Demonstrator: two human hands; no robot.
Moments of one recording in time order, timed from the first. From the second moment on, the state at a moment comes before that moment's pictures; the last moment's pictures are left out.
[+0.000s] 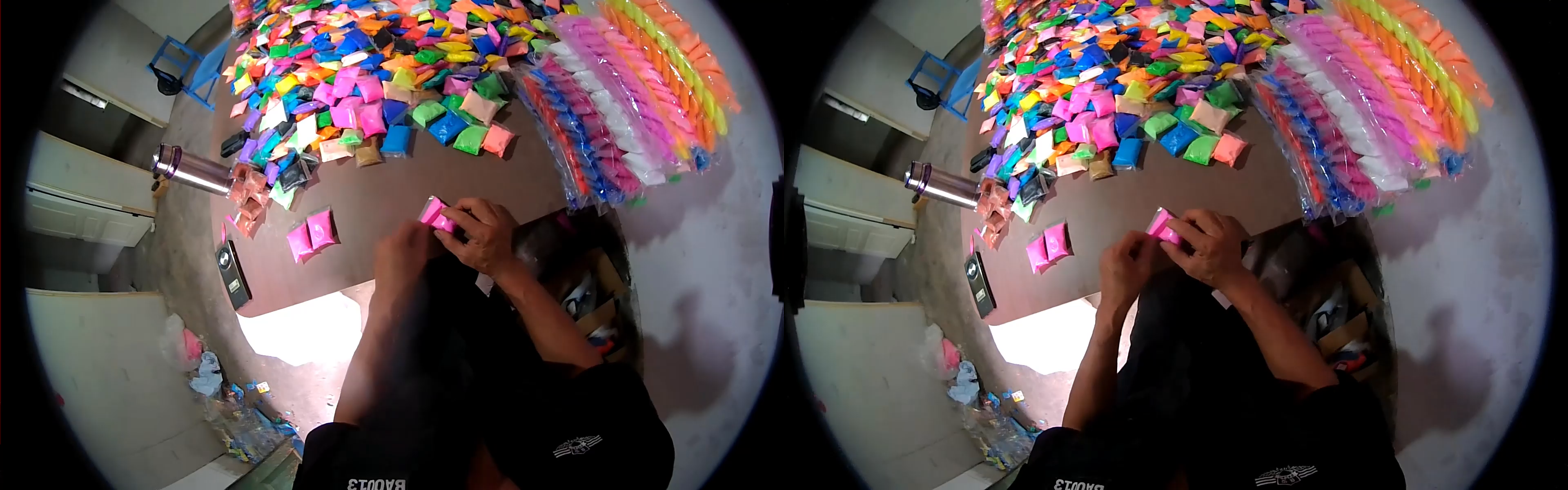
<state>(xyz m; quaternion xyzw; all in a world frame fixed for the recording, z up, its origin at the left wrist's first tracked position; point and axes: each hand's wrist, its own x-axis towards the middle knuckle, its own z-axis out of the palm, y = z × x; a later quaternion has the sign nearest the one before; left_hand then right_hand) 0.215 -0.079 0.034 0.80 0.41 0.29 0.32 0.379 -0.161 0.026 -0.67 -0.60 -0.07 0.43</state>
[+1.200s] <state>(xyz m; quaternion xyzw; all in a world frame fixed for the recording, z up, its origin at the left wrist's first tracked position) 0.244 -0.043 0.060 0.88 0.36 0.22 0.20 0.382 -0.155 0.021 -0.65 -0.57 -0.07 0.50</state>
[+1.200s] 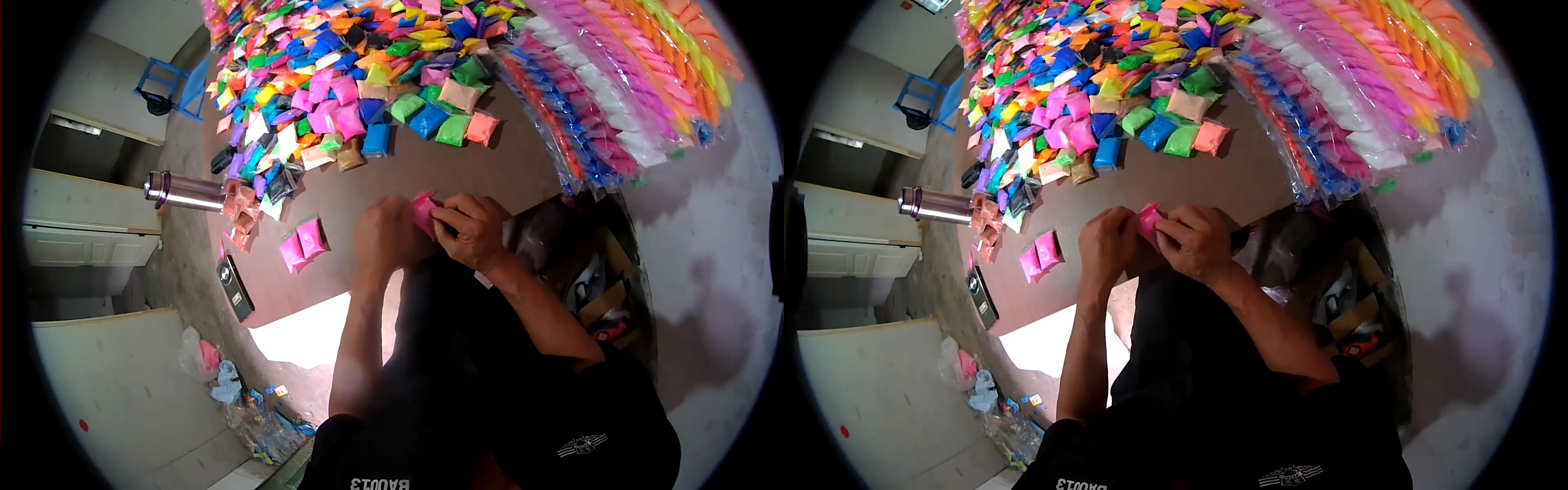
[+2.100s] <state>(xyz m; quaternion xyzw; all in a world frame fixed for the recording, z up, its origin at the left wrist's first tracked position) 0.216 -0.066 0.037 0.83 0.39 0.28 0.27 0.381 -0.153 0.020 -0.65 -0.57 -0.07 0.51</state>
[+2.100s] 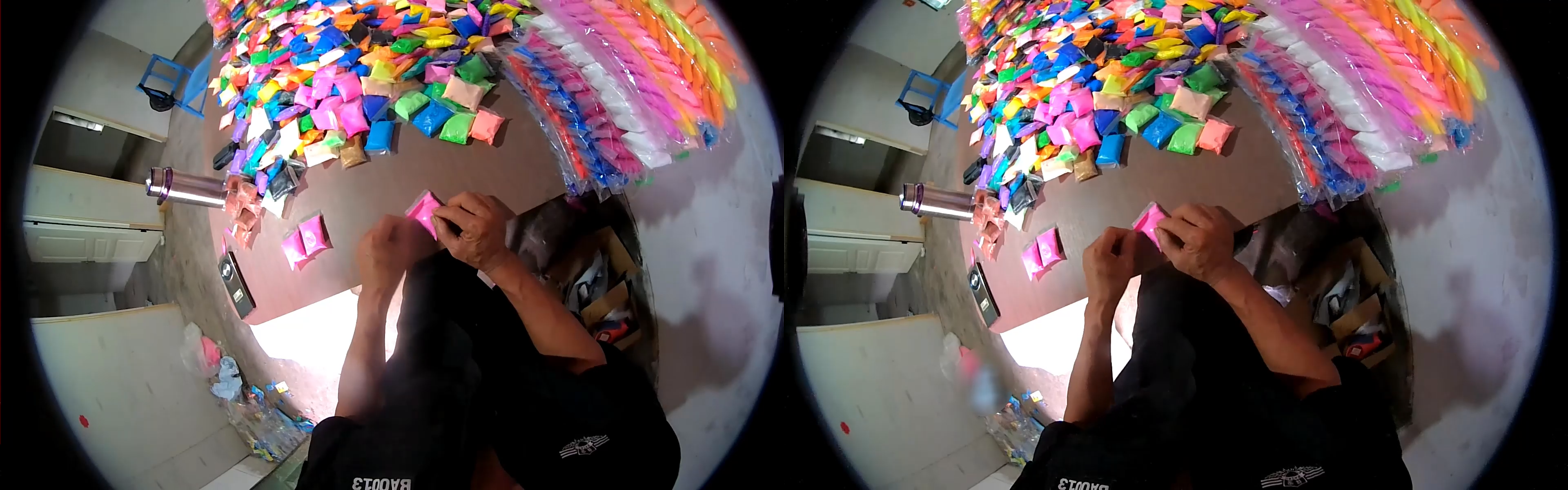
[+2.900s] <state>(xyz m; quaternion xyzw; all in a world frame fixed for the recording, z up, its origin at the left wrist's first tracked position) 0.211 -0.088 0.032 0.84 0.37 0.35 0.20 0.380 -0.147 0.017 -0.66 -0.54 -0.06 0.52</state>
